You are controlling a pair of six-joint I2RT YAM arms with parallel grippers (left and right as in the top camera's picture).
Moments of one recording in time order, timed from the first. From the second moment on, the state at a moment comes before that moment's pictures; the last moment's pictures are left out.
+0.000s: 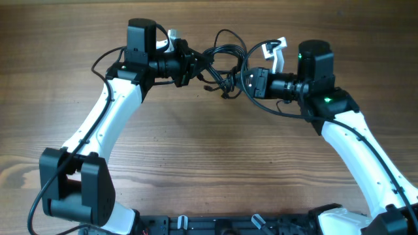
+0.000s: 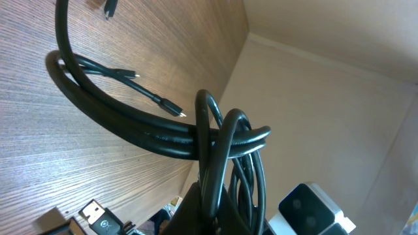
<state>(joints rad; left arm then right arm) -0.22 1.70 1.27 -0.26 0.90 -1.23 0.26 1.41 1.04 -0.23 -0.85 0.57</state>
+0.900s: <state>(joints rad) -0.28 1.70 1.27 -0.39 0.86 -1.11 -0.09 1.32 1.04 -0.21 -0.38 0.51</state>
